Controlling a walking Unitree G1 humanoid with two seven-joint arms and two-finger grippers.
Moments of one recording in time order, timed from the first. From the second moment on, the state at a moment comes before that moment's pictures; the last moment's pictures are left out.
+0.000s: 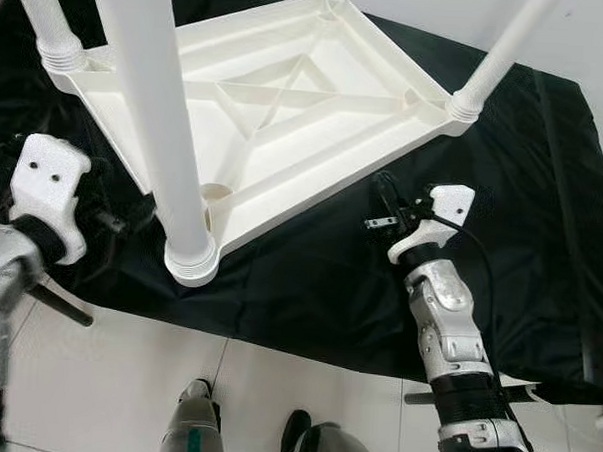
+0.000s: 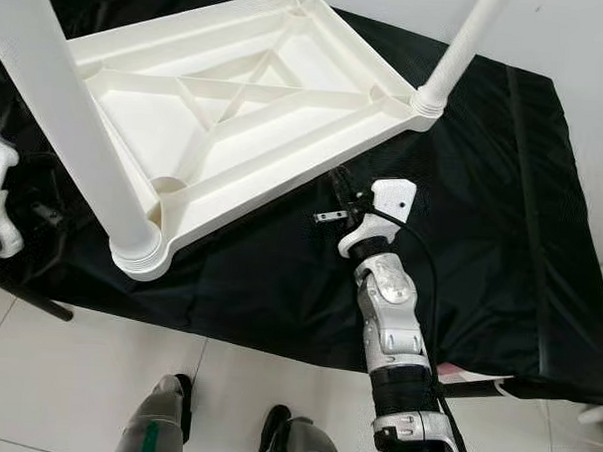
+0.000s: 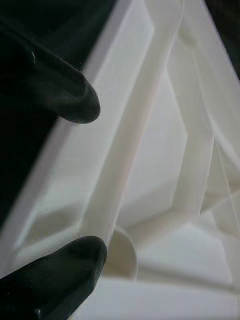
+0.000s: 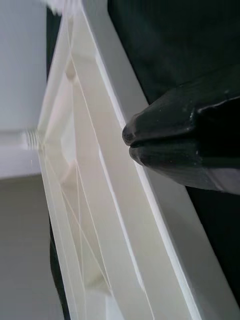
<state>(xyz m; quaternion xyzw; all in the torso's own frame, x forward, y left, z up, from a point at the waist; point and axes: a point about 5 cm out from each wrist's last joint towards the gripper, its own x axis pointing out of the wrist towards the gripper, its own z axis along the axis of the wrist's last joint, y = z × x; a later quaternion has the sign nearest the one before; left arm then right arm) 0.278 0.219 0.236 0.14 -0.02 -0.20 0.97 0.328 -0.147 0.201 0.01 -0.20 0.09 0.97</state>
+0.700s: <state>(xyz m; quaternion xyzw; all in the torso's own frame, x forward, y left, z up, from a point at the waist) 0.308 0.169 0.224 0.02 -0.03 -0.15 0.99 0.314 -0.168 0.204 -0.01 -0.21 0.04 0.98</state>
